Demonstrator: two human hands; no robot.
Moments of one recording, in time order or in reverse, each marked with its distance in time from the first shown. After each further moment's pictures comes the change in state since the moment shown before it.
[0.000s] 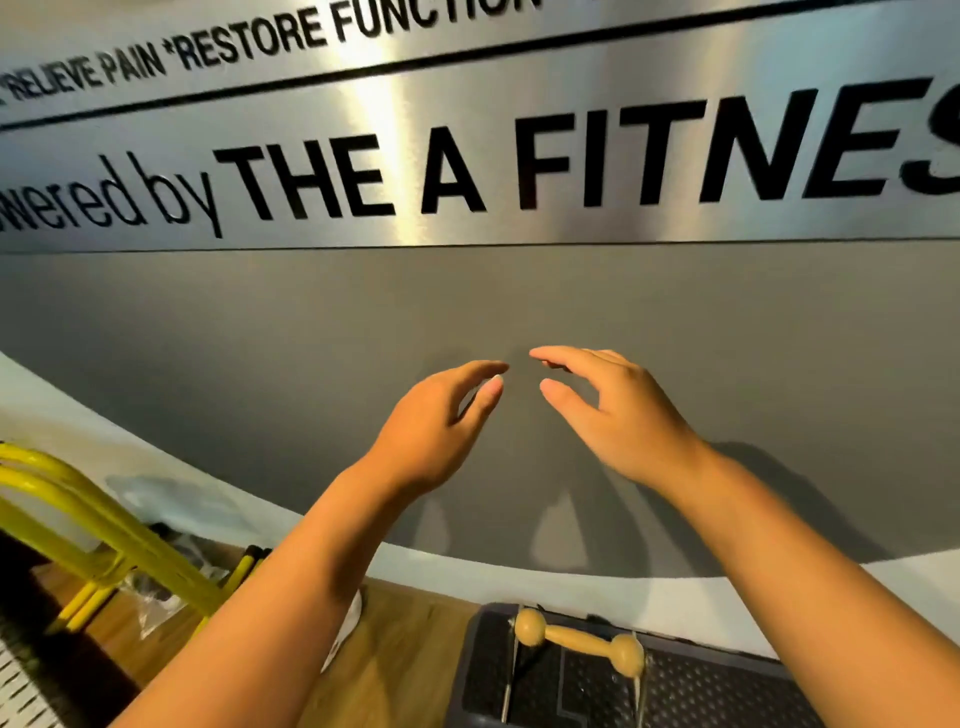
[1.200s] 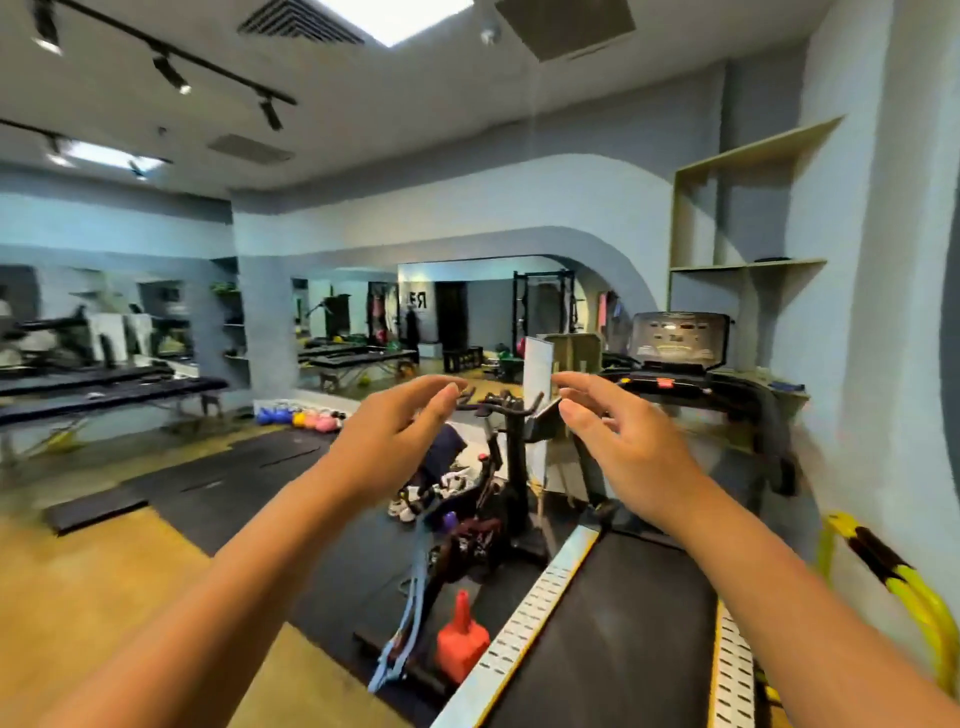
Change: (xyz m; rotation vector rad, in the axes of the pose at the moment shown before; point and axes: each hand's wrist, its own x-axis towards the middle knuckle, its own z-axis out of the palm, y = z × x) left_hand -0.712 0.281 -0.453 0.831 1.141 -0.973; right_hand -0.210 -0.754 0.200 1.007 -0.885 -1.018
